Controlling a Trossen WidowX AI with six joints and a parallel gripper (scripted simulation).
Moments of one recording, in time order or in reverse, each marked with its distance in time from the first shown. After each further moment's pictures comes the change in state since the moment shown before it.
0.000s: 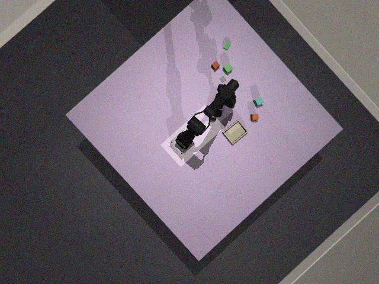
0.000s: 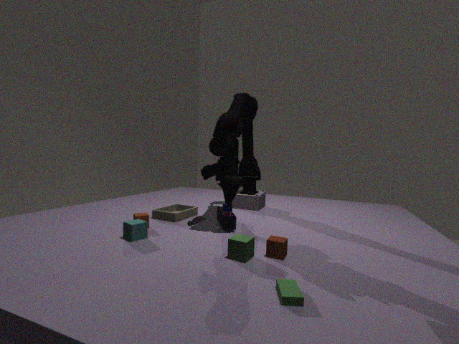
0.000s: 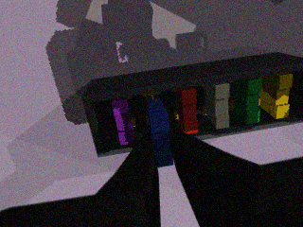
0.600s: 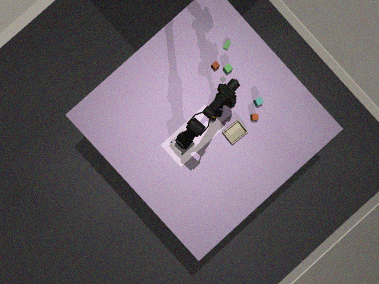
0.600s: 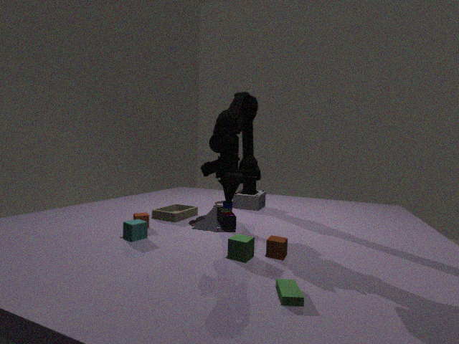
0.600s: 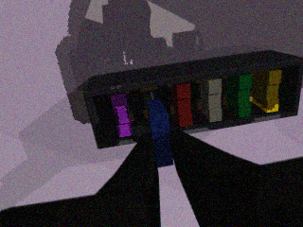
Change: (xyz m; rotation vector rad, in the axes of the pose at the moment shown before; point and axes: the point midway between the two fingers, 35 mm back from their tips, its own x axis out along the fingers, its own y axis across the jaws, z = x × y) arm -0.010 -0.001 0.000 0.000 0.001 -0.002
